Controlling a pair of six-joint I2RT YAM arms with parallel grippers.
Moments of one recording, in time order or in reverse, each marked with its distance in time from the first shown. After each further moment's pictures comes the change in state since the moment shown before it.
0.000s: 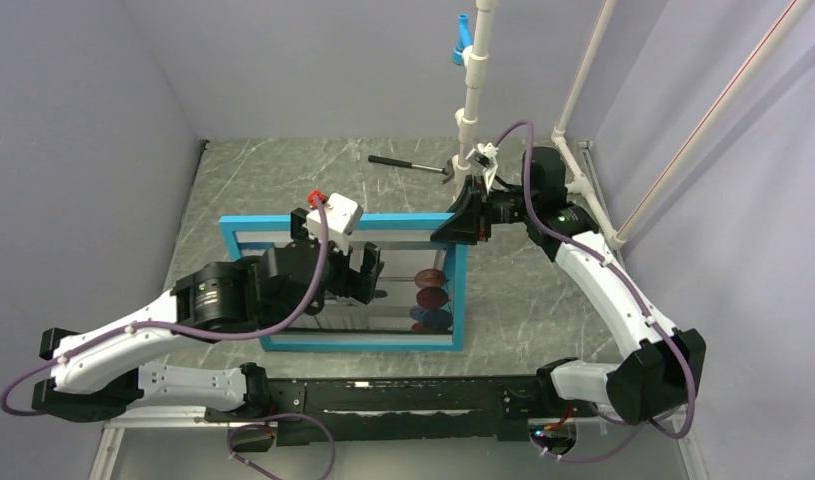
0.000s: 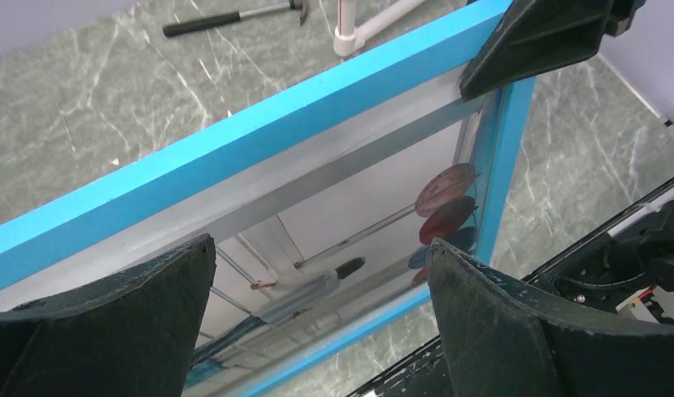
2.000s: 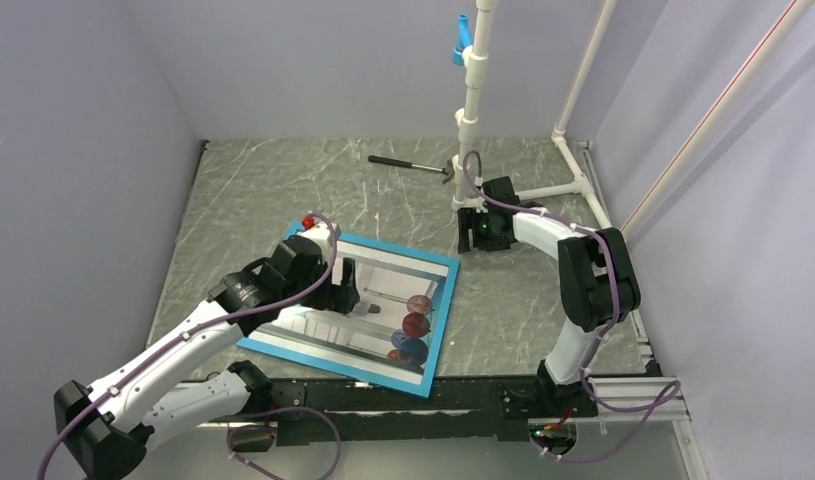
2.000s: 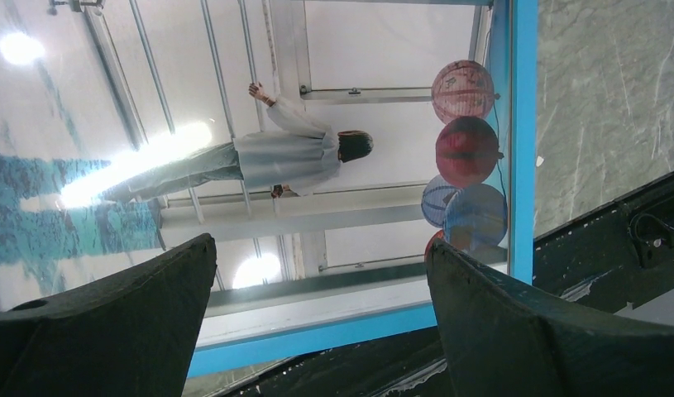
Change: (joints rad) left arm 0.607 -0.101 -0.587 0.146 0.668 -0.084; right arm -0.056 0.541 -0.056 -0.163 1.070 0.070
